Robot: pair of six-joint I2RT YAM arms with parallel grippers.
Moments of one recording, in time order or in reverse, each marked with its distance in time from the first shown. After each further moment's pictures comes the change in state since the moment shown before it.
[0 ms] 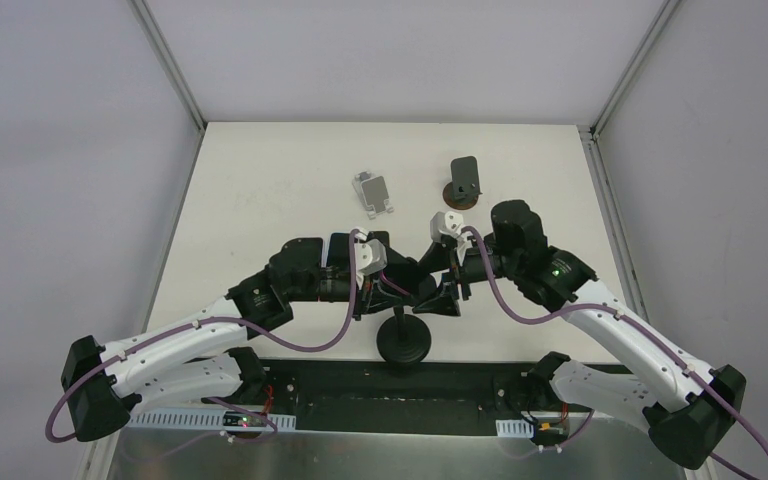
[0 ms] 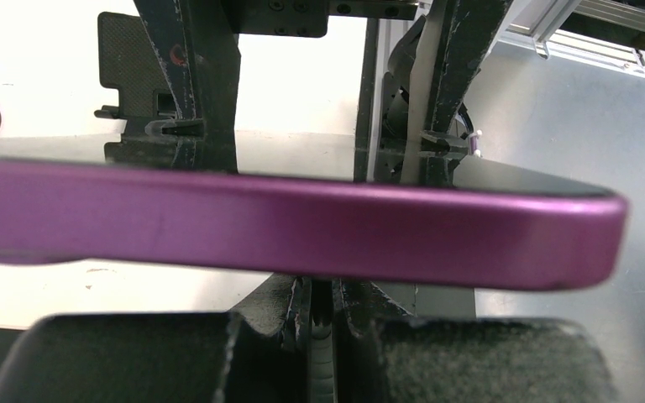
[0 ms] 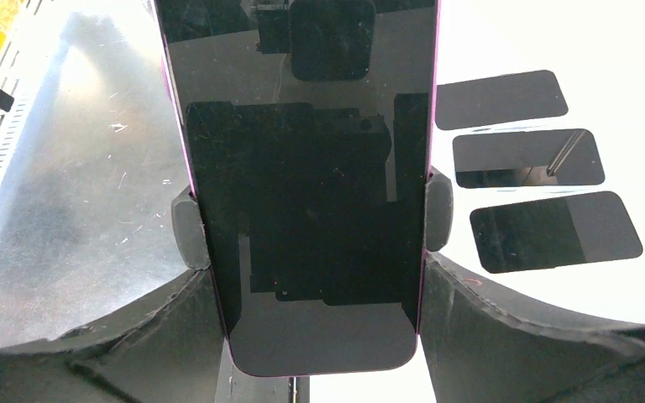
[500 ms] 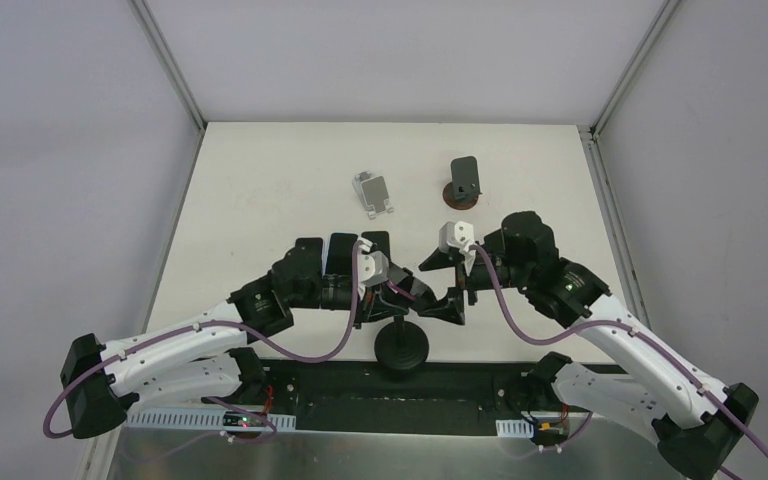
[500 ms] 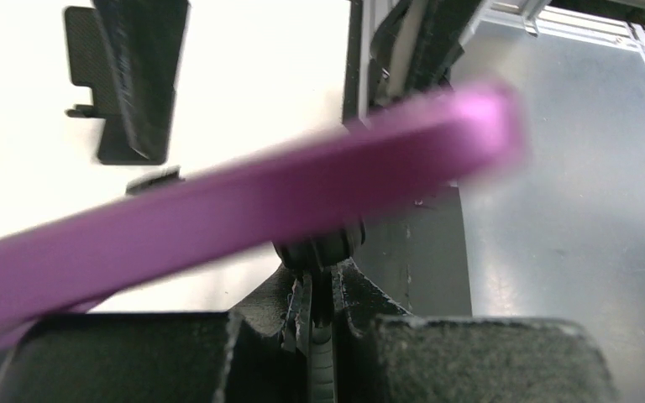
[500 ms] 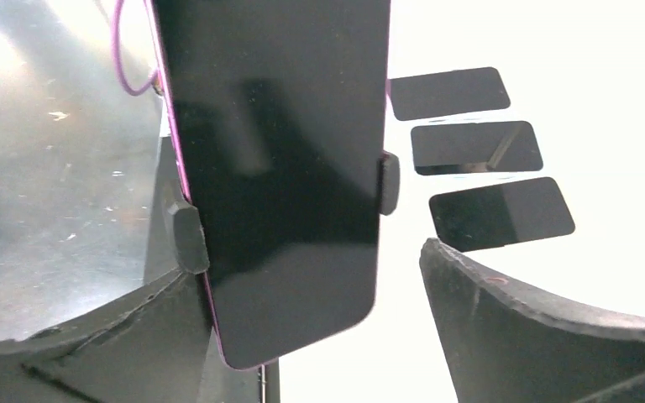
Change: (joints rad) left arm -0.034 -0.013 -0.022 0.012 -0.017 0.030; right arm 0.023 -0.082 -0.027 -0.039 0.100 -0.066
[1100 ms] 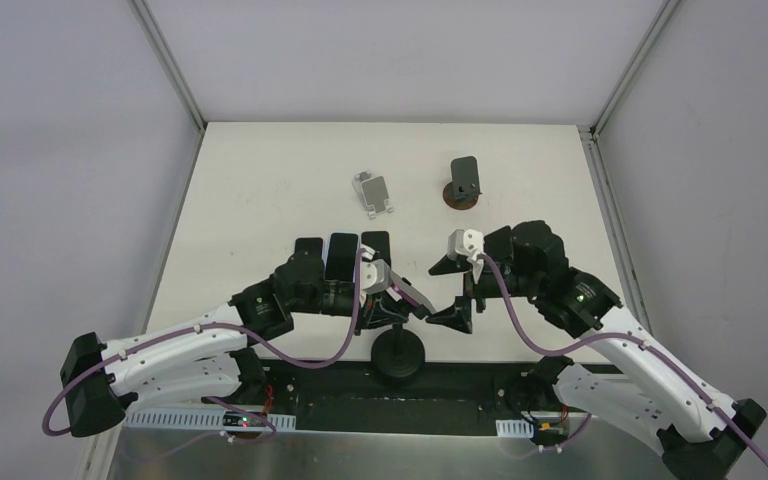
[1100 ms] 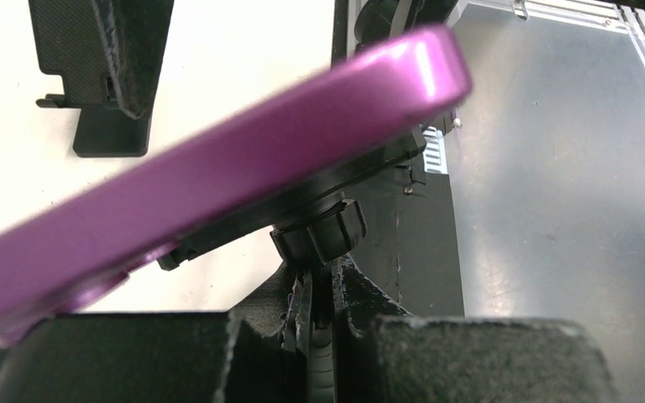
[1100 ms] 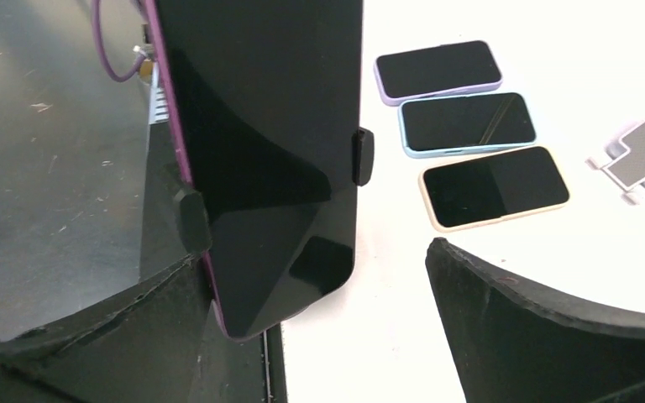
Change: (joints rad) left arm -0.026 -0.002 -0.022 -0.011 0.004 0.004; right arm -0.004 -0.090 -0.050 -0.044 0.078 -0.007
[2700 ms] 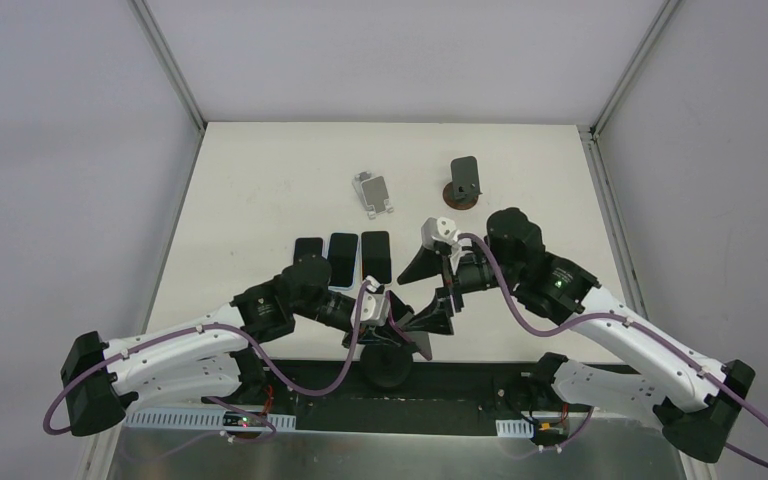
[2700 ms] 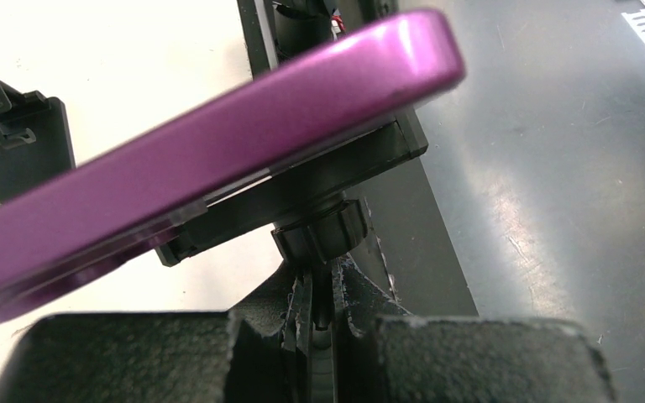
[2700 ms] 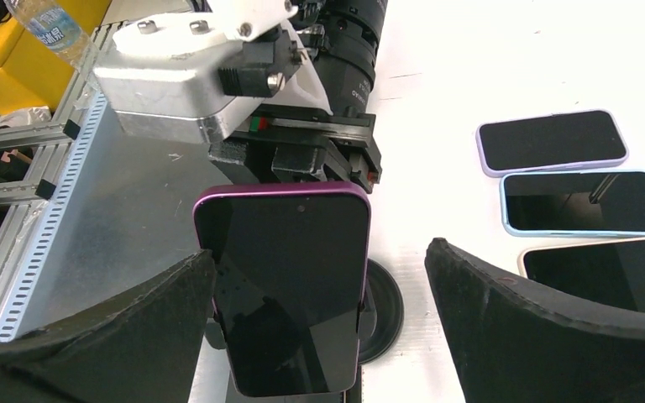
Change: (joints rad) left arm -0.006 -0.001 -0.020 -0.100 0.233 0.256; right arm 0.143 0.140 0.119 0.126 -0.105 0.235
